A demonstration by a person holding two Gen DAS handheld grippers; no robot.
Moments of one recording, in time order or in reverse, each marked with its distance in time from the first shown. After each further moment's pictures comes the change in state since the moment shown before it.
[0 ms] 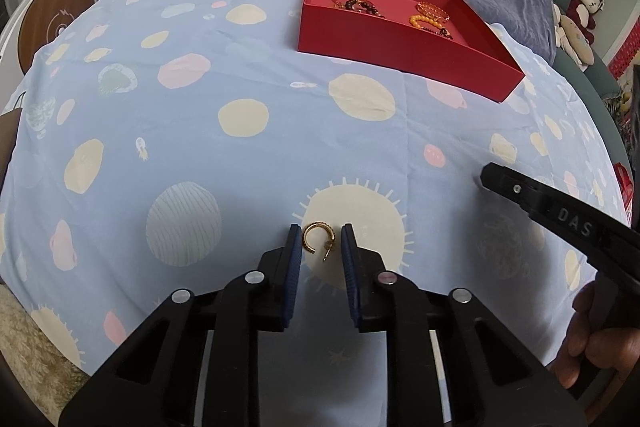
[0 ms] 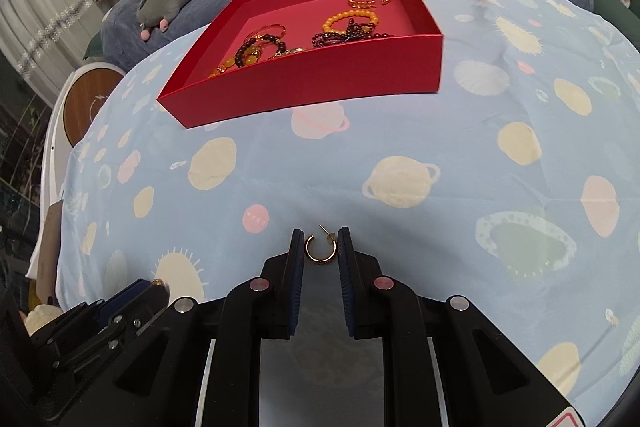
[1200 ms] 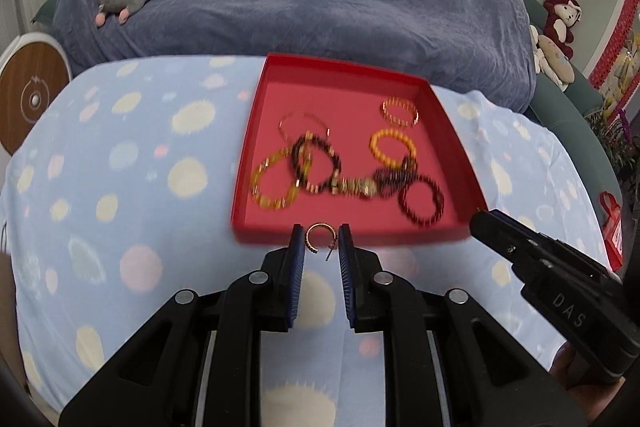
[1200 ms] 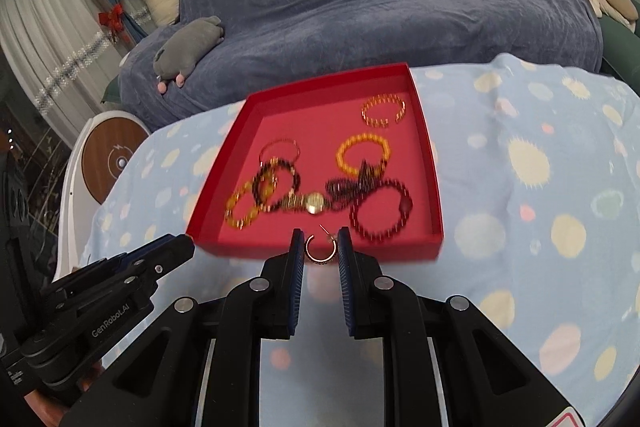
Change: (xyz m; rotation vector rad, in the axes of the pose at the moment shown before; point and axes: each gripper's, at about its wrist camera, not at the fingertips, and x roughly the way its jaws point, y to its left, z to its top) left arm -0.005 -0.044 0.150 0.073 -0.128 -0.058; right arm -0.027 0.001 0.113 -0.013 -0.160 0.063
